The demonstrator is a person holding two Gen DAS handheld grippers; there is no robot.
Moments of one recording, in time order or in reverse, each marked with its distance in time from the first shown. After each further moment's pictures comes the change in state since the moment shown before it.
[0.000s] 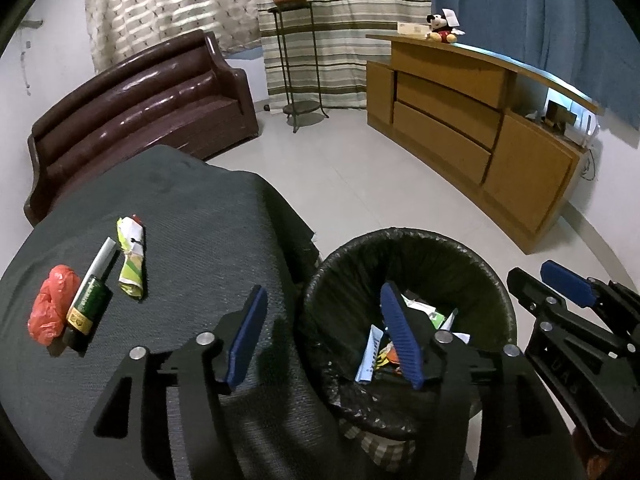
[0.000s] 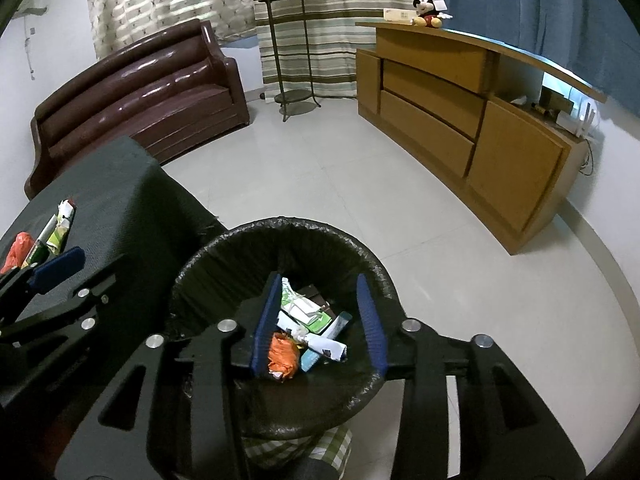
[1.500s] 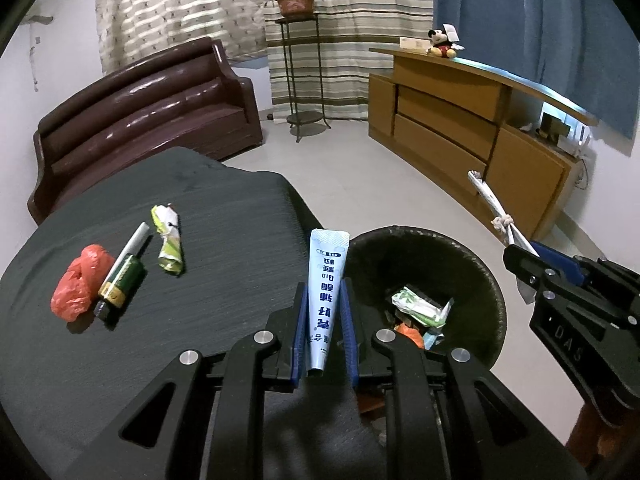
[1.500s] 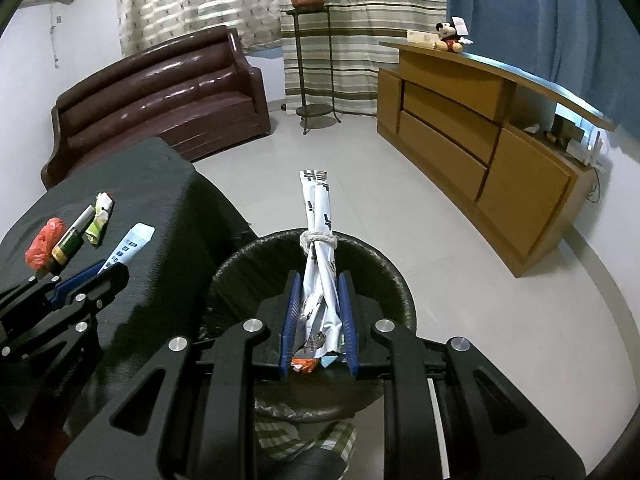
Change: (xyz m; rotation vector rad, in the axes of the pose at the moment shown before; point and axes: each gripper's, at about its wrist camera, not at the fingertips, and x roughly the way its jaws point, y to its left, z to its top) left arm -0.027 0.016 -0.014 -0.017 -0.039 -0.015; right arm -0.031 0.025 0.000 -0.071 -0.050 0.037
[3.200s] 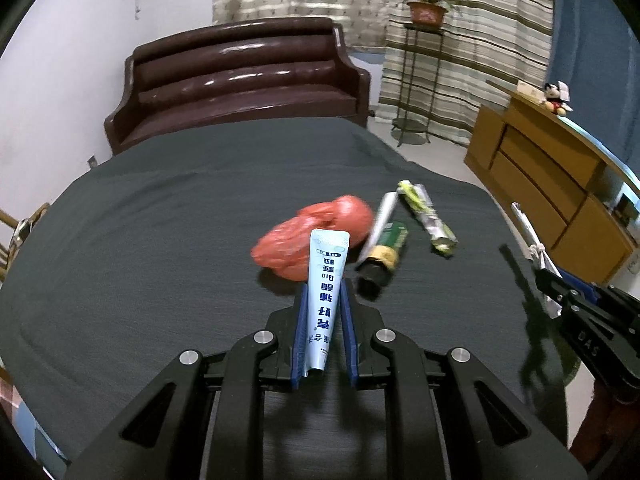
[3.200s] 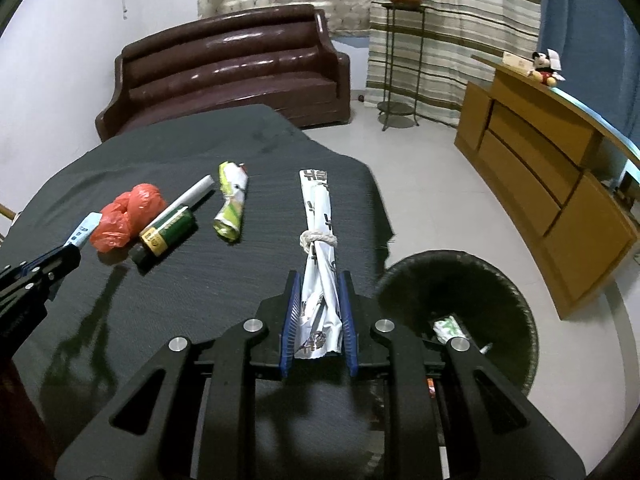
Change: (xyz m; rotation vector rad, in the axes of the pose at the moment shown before) left arm -0.050 0.189 -0.040 -0.291 0.006 0.189; right arm 0.007 0.152 0.009 -0.198 0.039 0.162
